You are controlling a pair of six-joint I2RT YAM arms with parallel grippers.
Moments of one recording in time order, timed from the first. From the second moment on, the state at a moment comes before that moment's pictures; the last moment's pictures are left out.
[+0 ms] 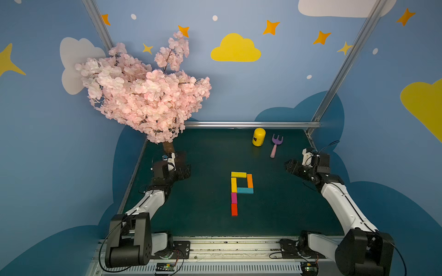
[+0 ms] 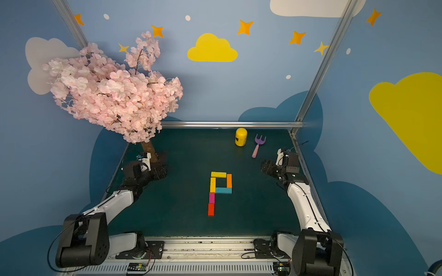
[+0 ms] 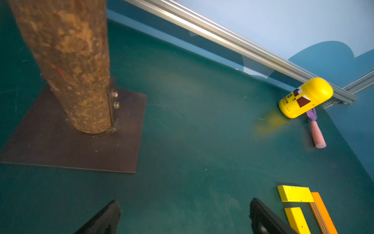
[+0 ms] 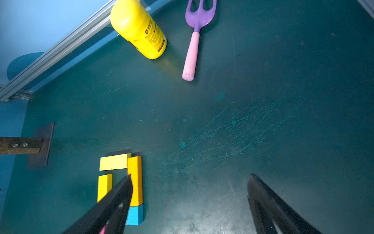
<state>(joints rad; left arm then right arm) 0.09 1.28 0.52 0.23 0.32 -0.26 -0.03 1.14 0.78 -0.37 -0.23 0.31</state>
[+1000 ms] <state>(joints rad) 0.10 1.45 0.37 0.65 0.07 -0.12 -0.03 1.55 0.36 0.87 -0.18 0.03</state>
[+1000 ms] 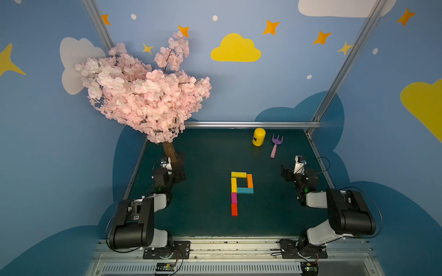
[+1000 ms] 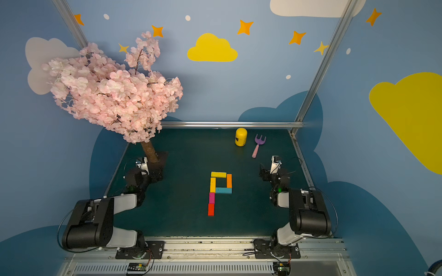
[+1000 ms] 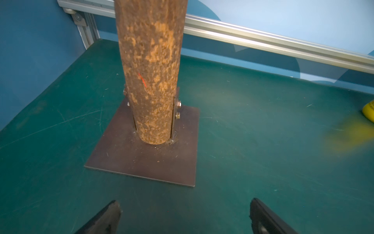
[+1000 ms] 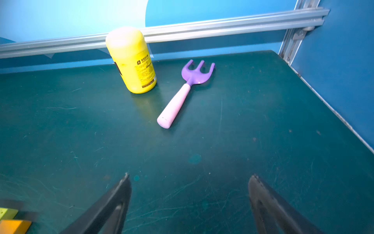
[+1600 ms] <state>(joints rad) 0.03 1.57 0.36 0.82 0.01 -0.05 -0.02 1.56 0.36 0.88 -0.23 -0.01</state>
